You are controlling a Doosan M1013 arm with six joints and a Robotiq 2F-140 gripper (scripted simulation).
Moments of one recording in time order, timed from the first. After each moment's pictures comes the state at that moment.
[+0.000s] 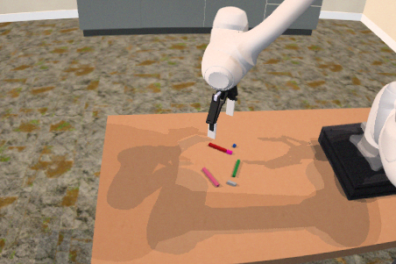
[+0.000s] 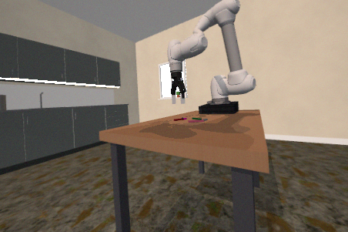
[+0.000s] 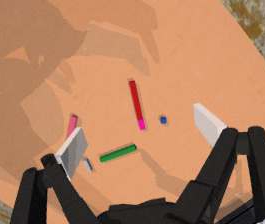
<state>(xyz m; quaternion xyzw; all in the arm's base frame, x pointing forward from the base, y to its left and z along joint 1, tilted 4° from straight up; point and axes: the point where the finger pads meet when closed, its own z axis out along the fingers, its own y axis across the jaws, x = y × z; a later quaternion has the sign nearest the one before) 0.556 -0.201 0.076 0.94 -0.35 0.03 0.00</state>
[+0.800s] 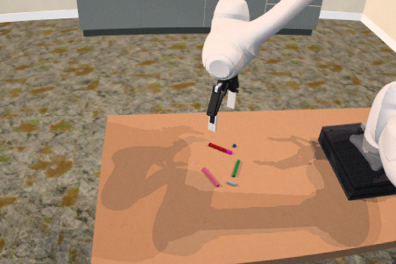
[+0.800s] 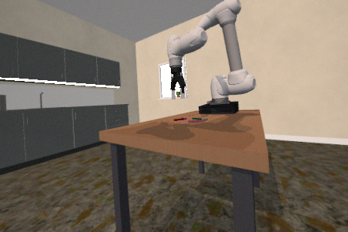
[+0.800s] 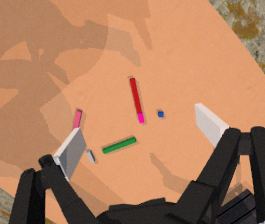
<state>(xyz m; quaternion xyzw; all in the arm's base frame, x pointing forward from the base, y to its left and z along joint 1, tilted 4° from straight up) 0.554 -0.201 0.107 0.94 -0.35 0.03 0.00</state>
